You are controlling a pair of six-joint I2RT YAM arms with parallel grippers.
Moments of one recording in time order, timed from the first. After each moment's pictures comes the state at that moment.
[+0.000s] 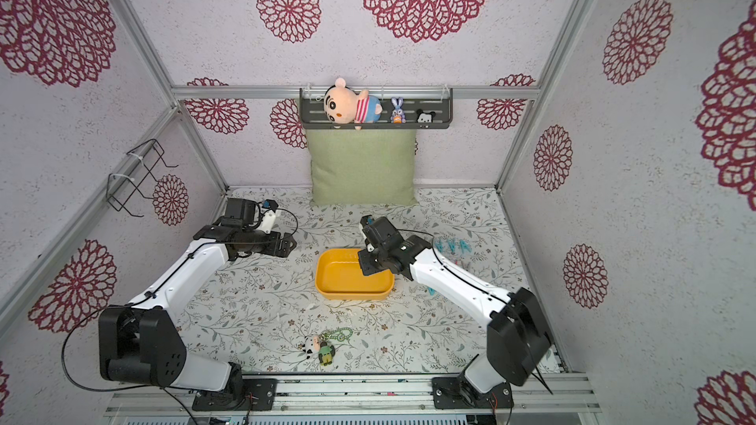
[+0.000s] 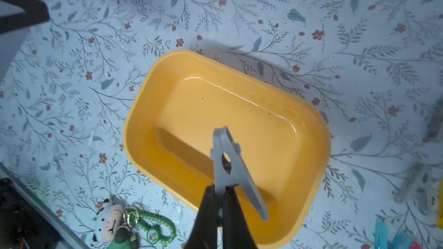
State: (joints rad) left arm -0.11 1.48 1.16 -0.64 0.21 0.07; right arm 0.77 1.45 1.20 -0.64 0.01 0.40
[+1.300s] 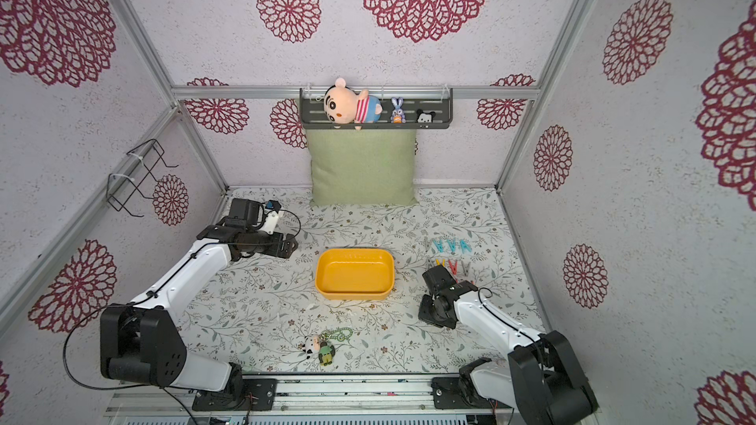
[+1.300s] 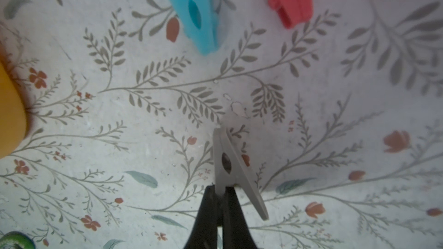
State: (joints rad) left arm -0.14 1.48 1.16 -0.64 0.17 0.07; right arm 0.43 1.21 0.57 -0.68 -0.04 0.70
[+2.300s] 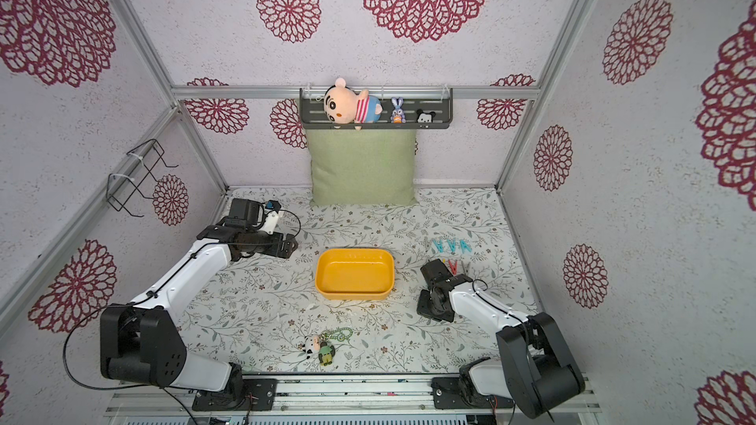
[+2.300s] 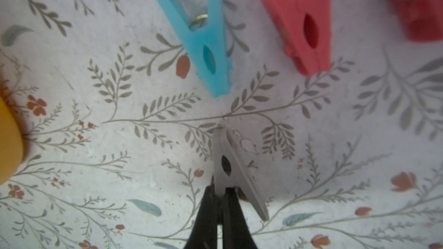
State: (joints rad) left arm -0.14 1.48 1.16 -0.64 0.17 0.07; right arm 0.41 1.31 0.61 -0.65 -0.02 0.67
